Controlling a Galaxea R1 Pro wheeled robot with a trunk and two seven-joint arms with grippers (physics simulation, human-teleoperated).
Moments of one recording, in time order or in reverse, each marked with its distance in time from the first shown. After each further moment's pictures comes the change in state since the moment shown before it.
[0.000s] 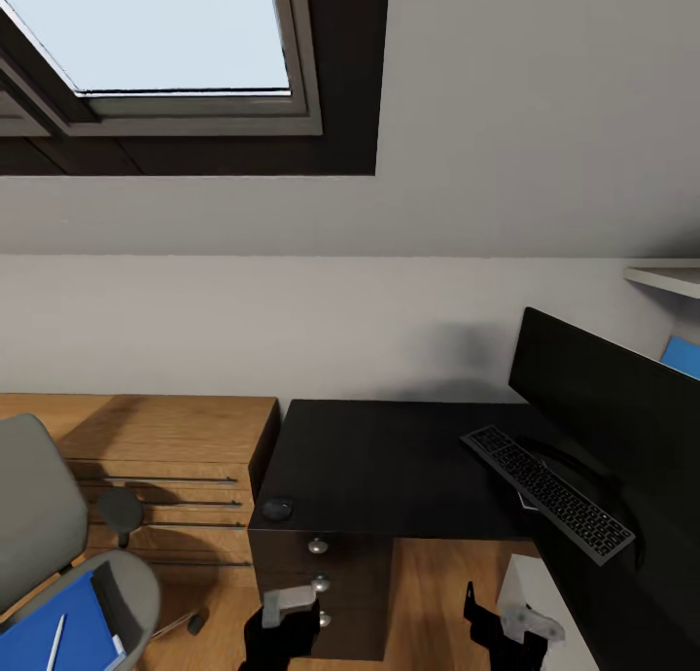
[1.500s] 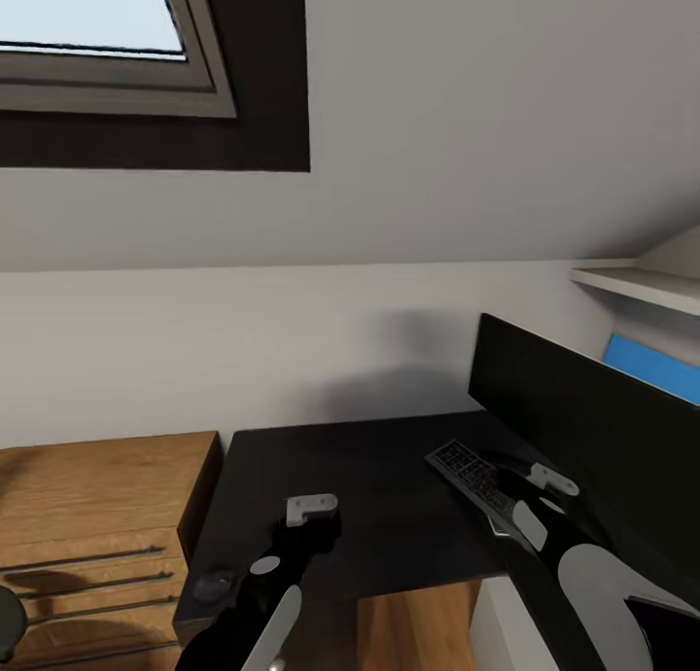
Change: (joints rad) left arm -0.169 -0.050 0.031 -0.223 -0.016 0.303 0.032; right arm -0.689 -0.261 -0.017 0.554 -0.323 0.265 0.031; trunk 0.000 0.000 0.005
